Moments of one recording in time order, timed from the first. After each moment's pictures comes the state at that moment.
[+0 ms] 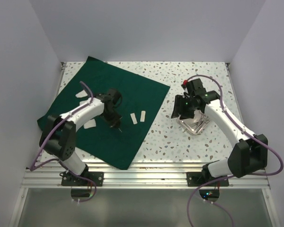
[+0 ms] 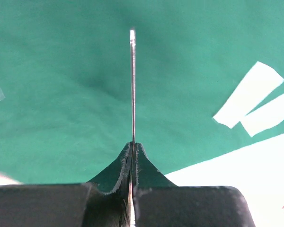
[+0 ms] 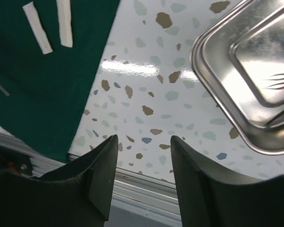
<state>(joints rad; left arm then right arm) -0.42 1.65 1.11 -0.93 -0.01 -1.25 0.32 1.41 1.18 -0.86 -0.15 0.43</state>
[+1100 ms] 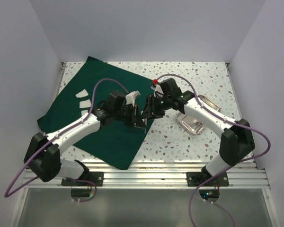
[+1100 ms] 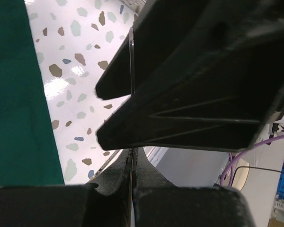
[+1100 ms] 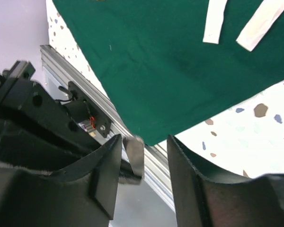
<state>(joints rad) -0.62 1.37 0.96 -0.31 0.57 -0.65 0.59 1.58 1.26 -0.55 -0.52 0.61</state>
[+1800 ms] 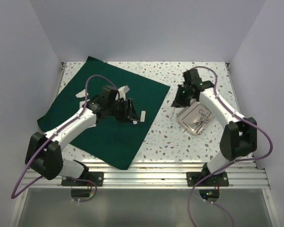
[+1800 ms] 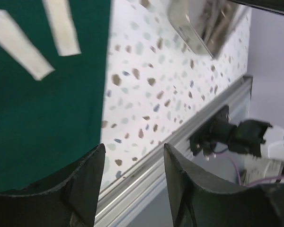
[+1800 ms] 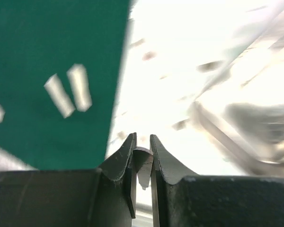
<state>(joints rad) -0.53 1.39 1.01 -0.43 0.48 -0.63 0.34 1.62 1.35 -0.77 -0.17 0.57</state>
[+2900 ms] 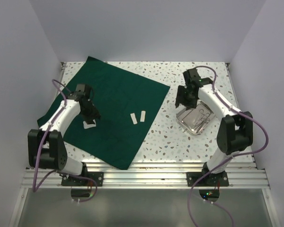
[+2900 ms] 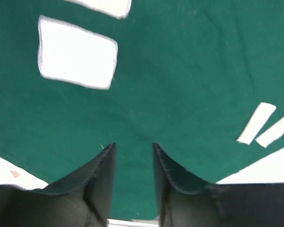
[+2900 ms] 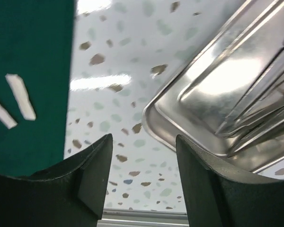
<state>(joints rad) -0.08 1.44 1.04 -0.86 0.00 -0.73 0.23 1.72 1.41 -0.89 0.04 0.46</state>
